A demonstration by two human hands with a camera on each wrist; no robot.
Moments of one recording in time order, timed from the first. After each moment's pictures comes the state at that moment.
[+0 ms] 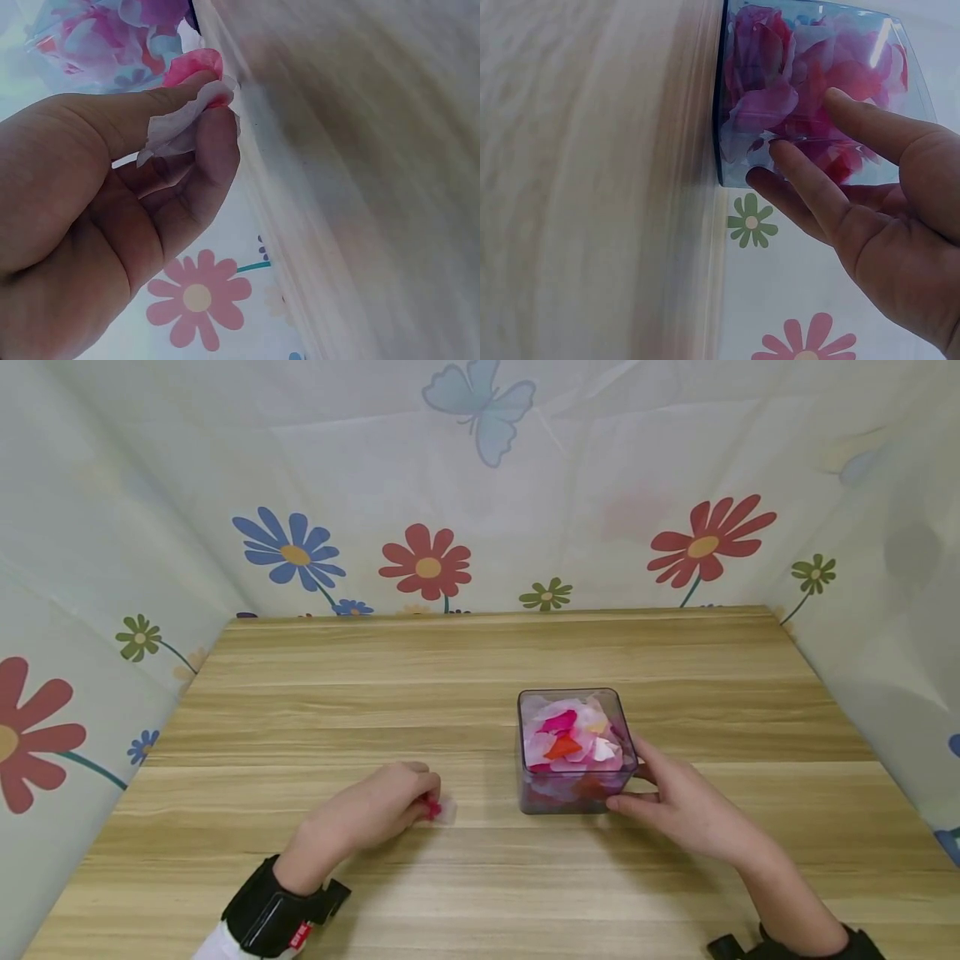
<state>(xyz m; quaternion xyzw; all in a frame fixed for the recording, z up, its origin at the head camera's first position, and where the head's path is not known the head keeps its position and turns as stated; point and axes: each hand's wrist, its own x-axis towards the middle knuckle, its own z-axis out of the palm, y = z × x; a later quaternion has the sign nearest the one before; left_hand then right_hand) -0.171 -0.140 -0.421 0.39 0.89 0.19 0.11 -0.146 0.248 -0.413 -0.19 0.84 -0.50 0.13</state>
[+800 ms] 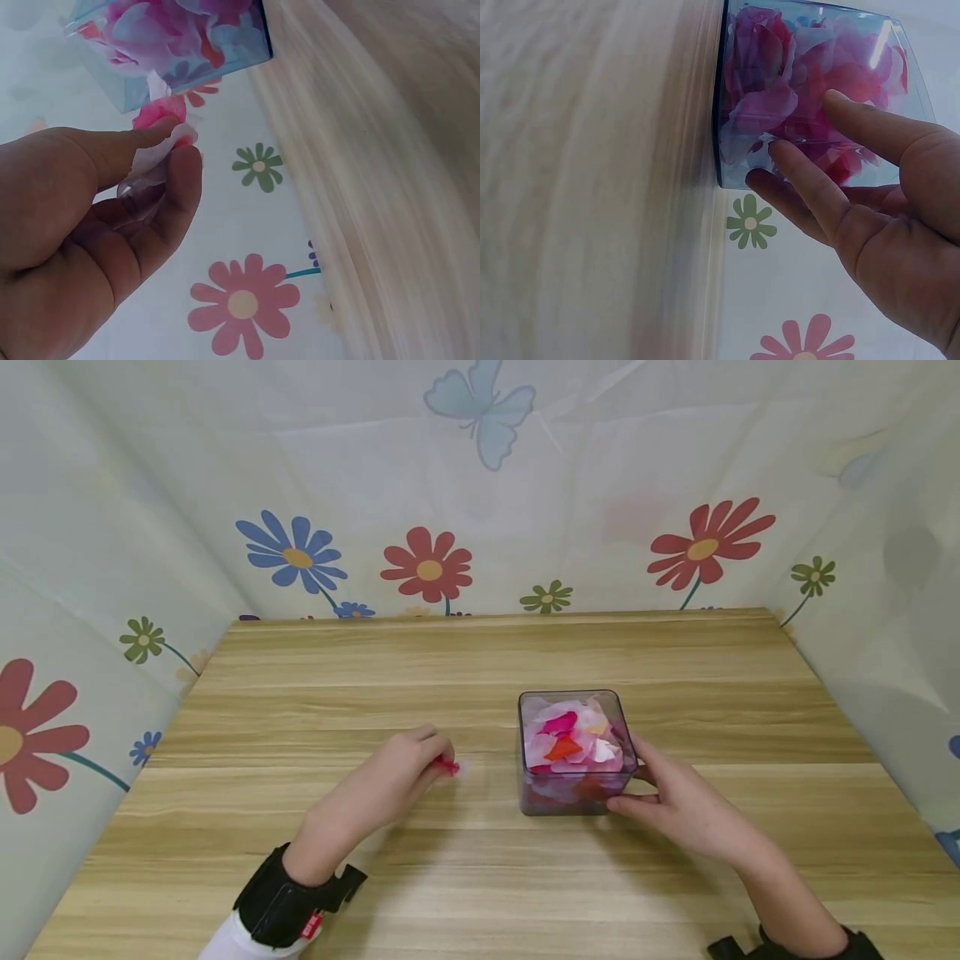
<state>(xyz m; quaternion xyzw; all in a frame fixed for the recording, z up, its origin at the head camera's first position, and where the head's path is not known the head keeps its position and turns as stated) -0.181 -0.120 -0.397 0.36 0.90 0.25 -0.01 -0.146 0.247 -0.413 -0.20 0.84 -0.49 0.12</state>
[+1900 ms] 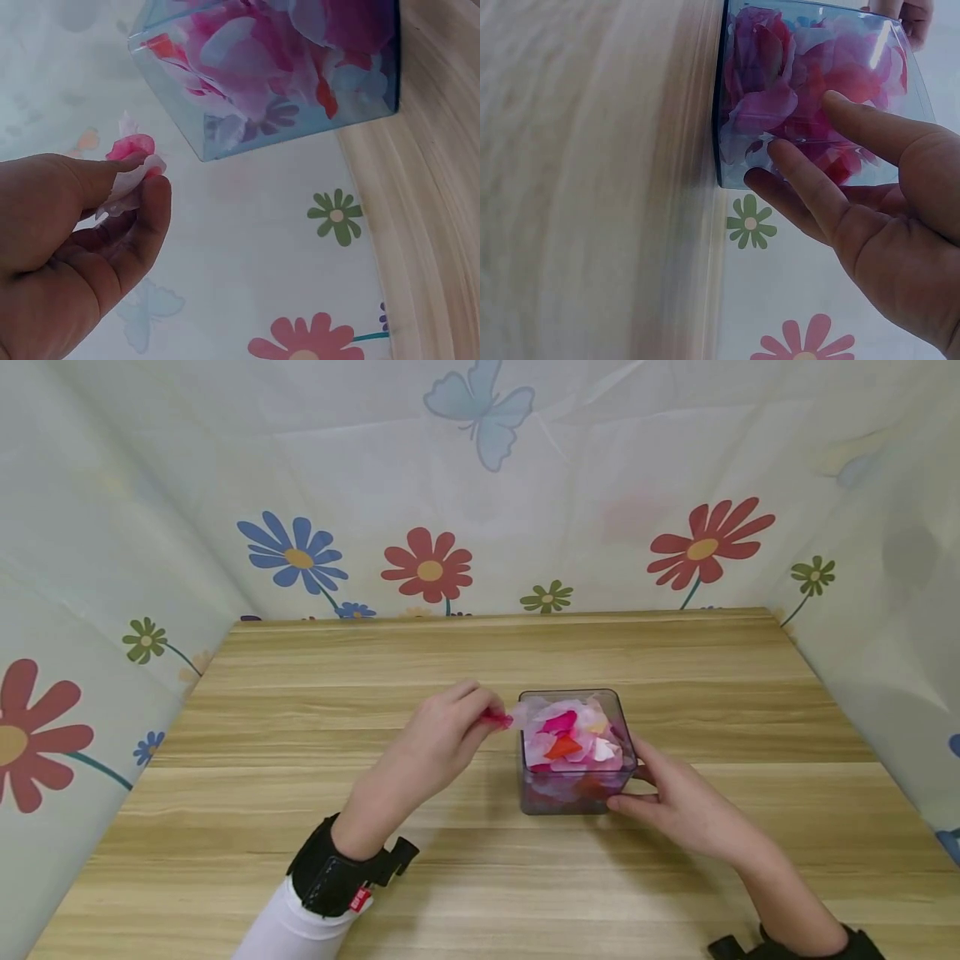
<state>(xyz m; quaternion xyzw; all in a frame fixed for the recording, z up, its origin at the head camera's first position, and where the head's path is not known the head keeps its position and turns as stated) -0.189 -0.068 -0.355 0.35 0.88 0.30 -0.11 -0.146 0.246 -0.416 -0.21 0.84 -0.49 0.10</state>
